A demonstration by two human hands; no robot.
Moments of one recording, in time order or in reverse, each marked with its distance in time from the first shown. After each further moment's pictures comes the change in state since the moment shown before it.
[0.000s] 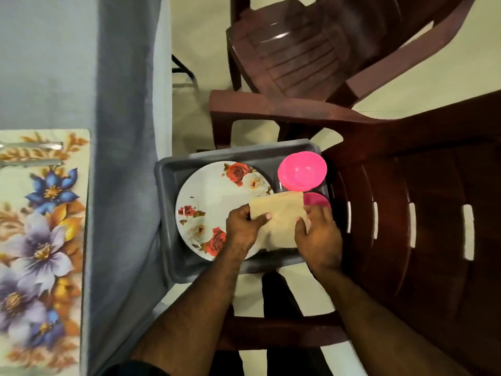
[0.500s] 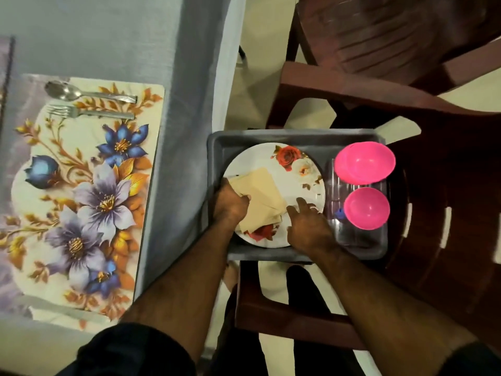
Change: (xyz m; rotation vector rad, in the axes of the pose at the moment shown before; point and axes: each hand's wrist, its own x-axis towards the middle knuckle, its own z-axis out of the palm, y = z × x) left_hand 0.045 -0.033 -0.132 0.402 0.289 -0.112; right_hand -0.007 -0.076 0.097 -0.479 -0.600 -0.409
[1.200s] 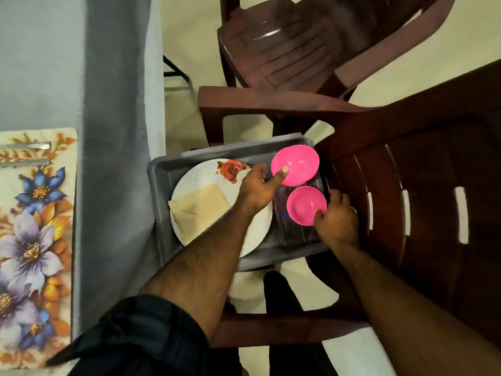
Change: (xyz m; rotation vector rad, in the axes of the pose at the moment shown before) left_hand -0.067 0.158 0.098 -0.143 -0.356 0.343; right_hand -0.057 0.158 -0.026 0.421 0.384 0.587
